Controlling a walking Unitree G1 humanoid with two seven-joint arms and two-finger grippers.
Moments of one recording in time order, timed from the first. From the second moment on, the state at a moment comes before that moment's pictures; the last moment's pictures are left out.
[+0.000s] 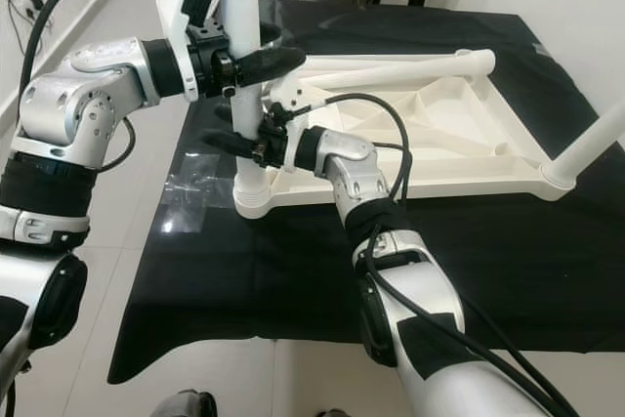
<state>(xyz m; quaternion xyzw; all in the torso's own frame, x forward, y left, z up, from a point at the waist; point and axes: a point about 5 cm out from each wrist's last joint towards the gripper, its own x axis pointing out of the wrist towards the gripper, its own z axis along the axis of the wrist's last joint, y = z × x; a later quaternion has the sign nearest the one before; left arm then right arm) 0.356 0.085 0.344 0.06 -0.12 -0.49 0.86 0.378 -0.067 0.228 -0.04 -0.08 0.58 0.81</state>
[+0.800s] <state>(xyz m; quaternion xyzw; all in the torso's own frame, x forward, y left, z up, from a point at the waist) 0.353 0.093 0.340 0.06 -0.10 -0.48 0.87 0.362 -0.037 0.190 -0.01 -0.08 0.21 0.97</state>
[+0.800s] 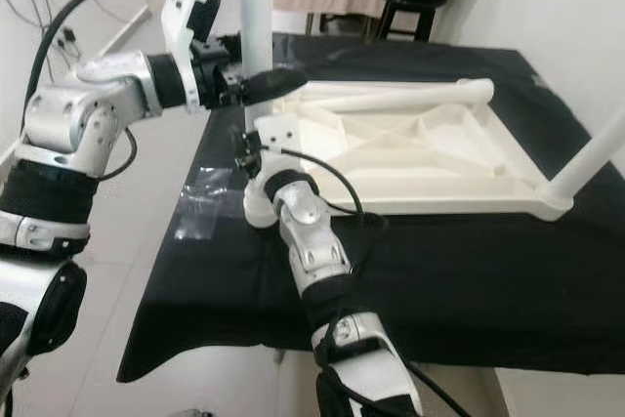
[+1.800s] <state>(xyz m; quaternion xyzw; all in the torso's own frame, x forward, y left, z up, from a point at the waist) 0.273 0.234 0.246 0.05 -0.01 -0.24 0.97 0.353 -0.039 0.164 0.02 -0.01 0.25 0.97</state>
